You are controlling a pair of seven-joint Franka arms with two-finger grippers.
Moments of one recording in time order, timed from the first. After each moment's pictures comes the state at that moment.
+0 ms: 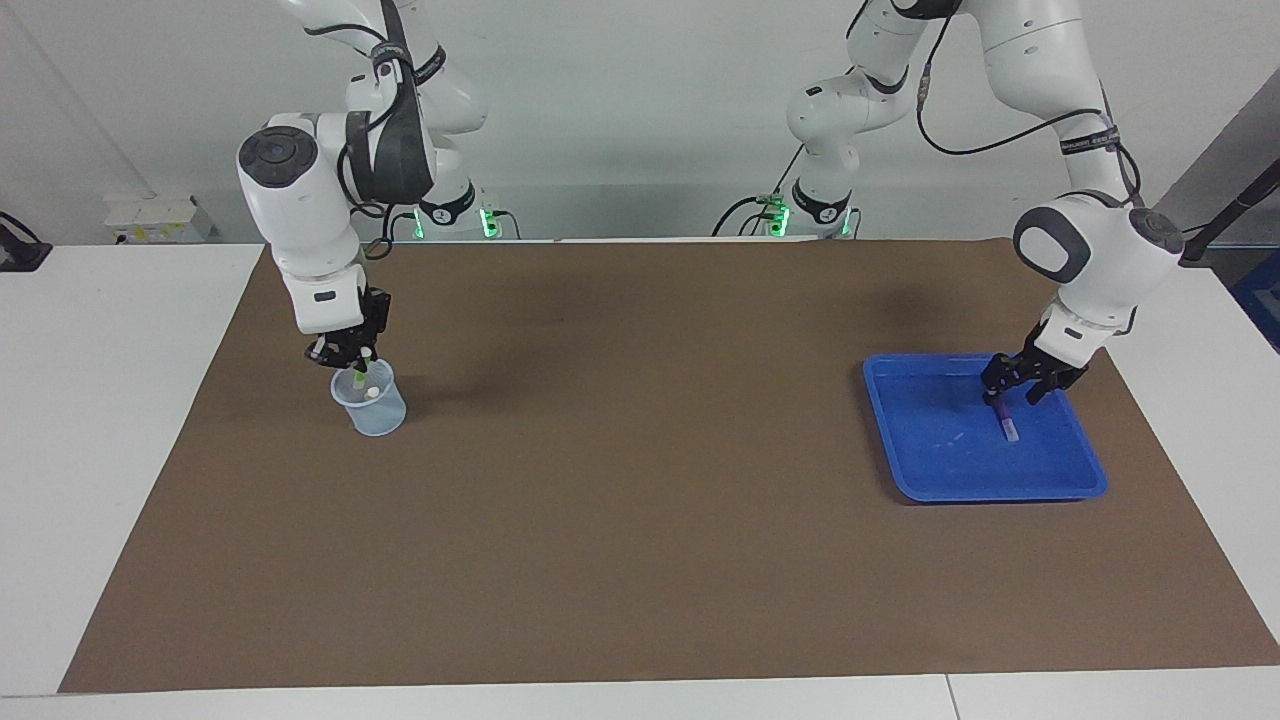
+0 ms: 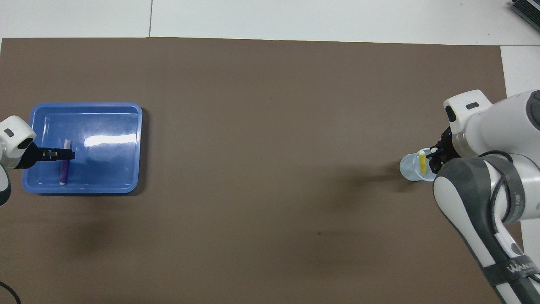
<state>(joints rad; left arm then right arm) 0.28 0.23 -0.01 -2.13 -0.14 2.45 0.43 -0.04 -0.01 0.08 -2.02 -0.12 1.99 -0.98</state>
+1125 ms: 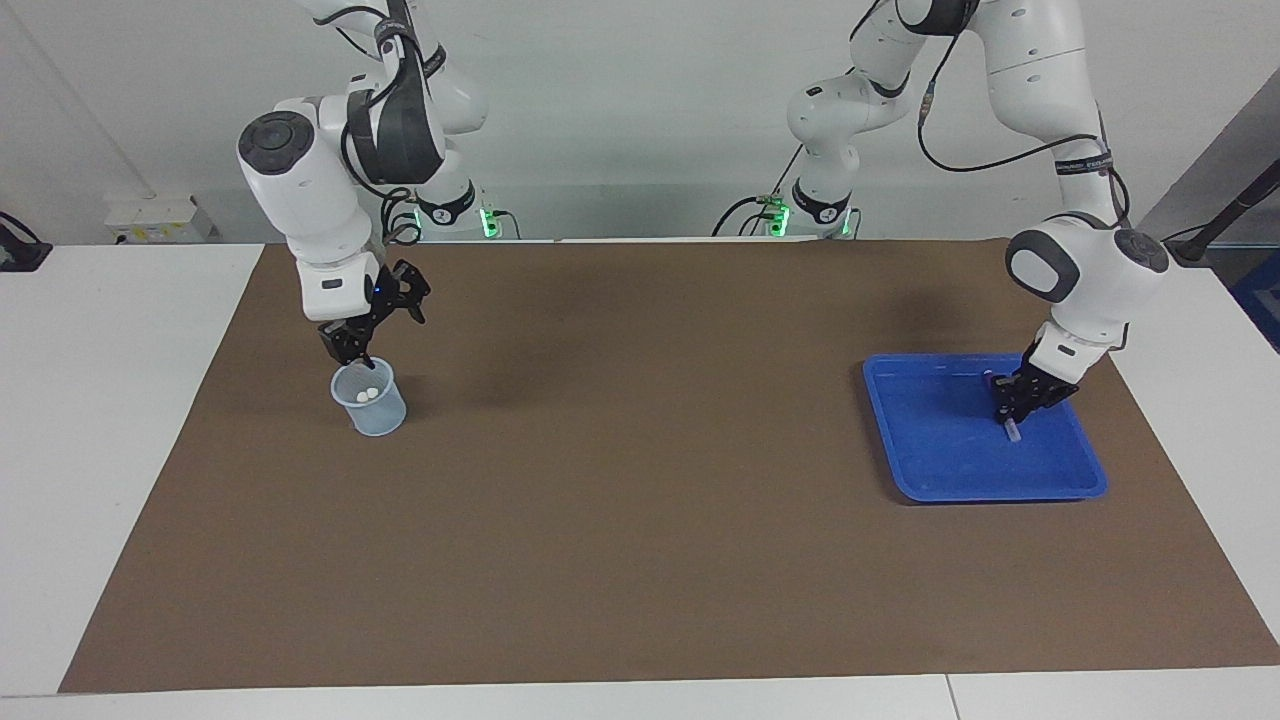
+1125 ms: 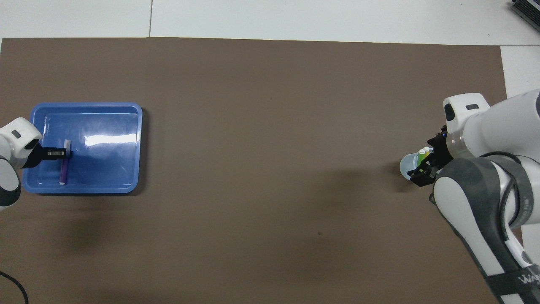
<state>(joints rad) 0.28 0.26 -0.01 -2.13 -0.14 2.52 0.43 -0.04 -0.03 0.13 -1.99 0.04 1.90 -0.77</state>
